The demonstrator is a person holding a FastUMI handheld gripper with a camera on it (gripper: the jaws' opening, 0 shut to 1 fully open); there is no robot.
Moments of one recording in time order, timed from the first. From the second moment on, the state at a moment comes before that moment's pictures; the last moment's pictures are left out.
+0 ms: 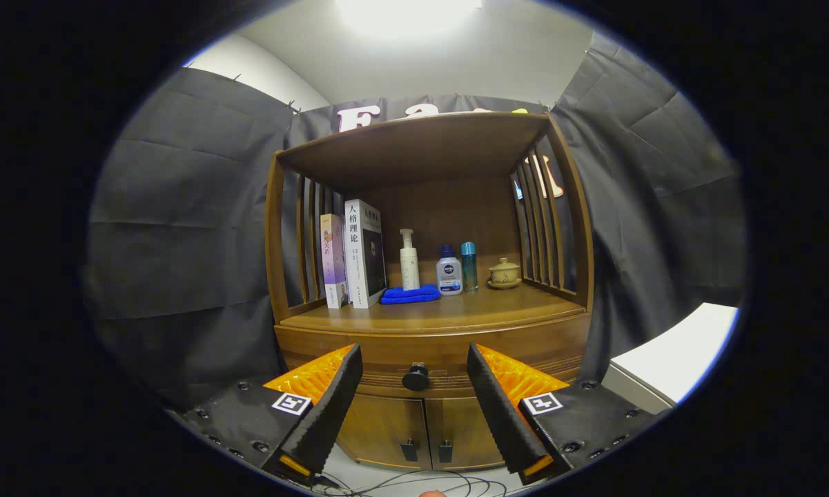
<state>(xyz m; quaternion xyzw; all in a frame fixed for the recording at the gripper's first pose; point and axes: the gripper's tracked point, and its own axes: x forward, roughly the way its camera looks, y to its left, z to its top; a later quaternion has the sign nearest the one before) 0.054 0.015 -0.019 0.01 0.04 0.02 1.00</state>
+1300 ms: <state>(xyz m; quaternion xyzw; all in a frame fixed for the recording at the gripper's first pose) 0.180 0.022 -0.151 -0.05 0.18 -0.01 0.98</state>
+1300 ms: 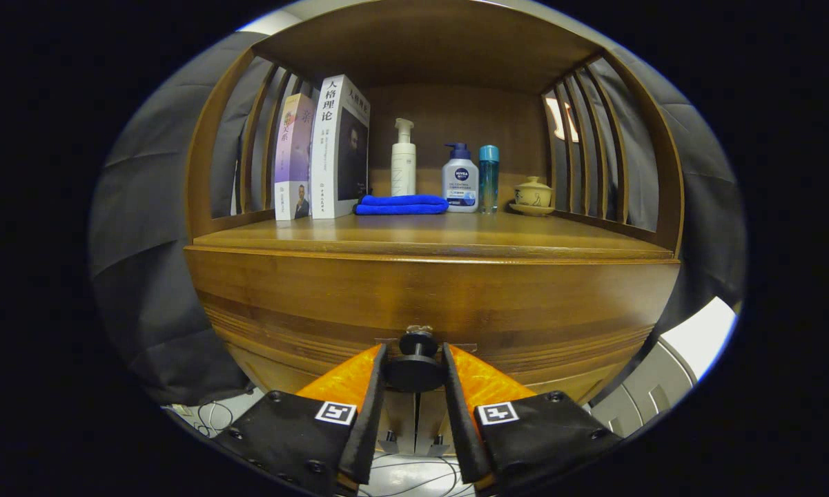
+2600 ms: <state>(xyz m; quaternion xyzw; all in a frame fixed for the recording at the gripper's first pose) 0.080 0.029 -0.145 -0.06 0.21 0.02 0.97</state>
